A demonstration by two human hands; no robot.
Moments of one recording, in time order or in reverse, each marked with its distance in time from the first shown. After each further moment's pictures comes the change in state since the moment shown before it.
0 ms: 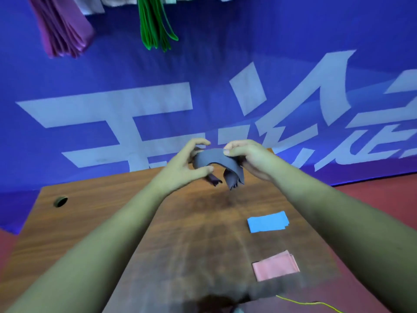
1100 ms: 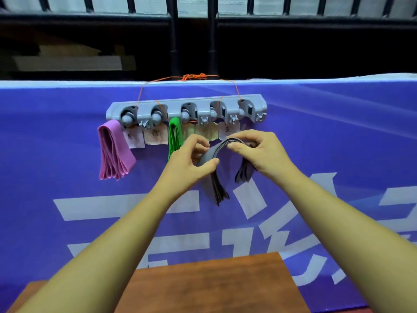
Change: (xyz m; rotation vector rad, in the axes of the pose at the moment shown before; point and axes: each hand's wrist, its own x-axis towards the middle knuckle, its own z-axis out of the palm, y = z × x) left_hand 0.096 0.198 -0.097 0.191 0.428 0.431; right_hand 0.007 -0.251 -0.048 -0.411 0.352 -0.811
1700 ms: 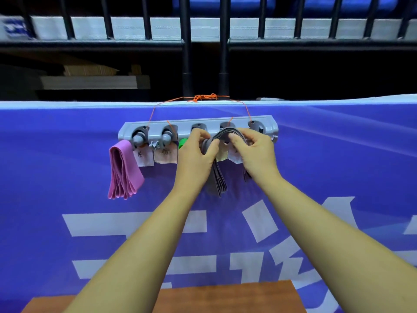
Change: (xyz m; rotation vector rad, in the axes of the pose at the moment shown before) left_hand 0.061 0.012 0.008 0.060 0.407 0.018; right_hand 0.065 0.005 0.034 0.094 0.262 -0.049
